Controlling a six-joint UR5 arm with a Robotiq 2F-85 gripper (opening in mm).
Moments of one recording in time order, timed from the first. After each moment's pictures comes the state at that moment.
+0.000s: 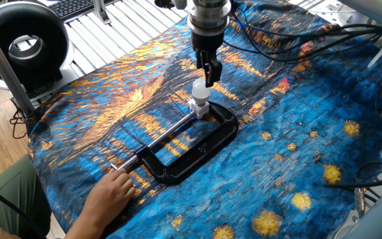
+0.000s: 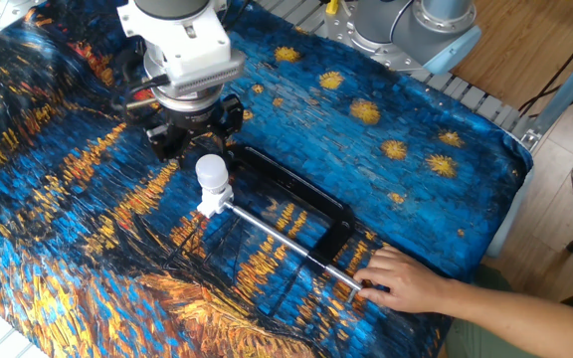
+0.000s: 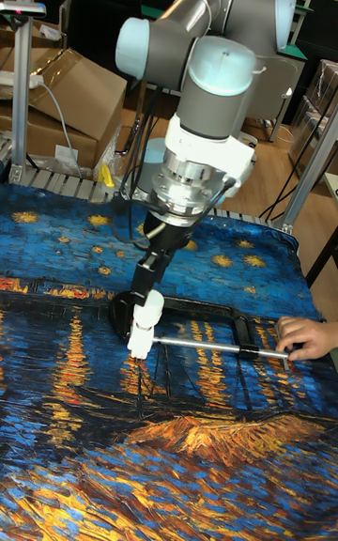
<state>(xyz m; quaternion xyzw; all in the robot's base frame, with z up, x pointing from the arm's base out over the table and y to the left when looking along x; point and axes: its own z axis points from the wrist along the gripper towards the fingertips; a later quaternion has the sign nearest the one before) 0.544 -0.006 0.125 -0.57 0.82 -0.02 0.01</state>
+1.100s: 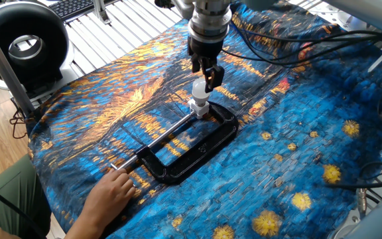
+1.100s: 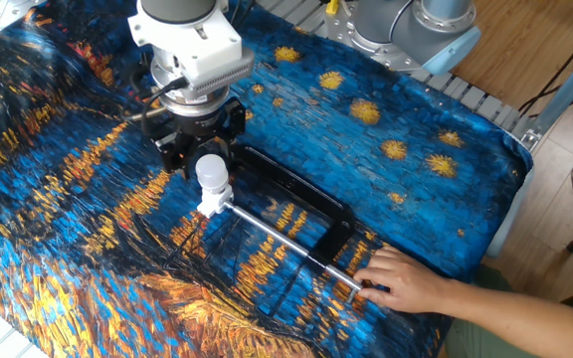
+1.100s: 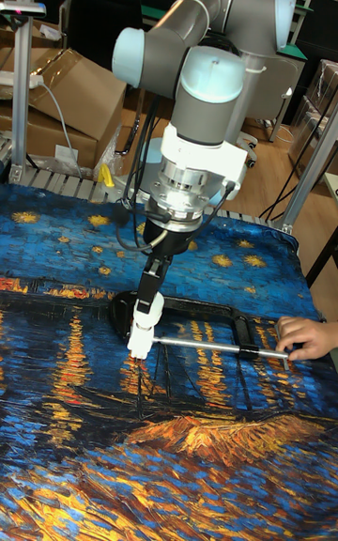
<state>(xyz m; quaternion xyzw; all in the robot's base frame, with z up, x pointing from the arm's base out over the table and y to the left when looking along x) 0.541 -0.004 0.111 -0.61 0.79 -0.02 0.02</state>
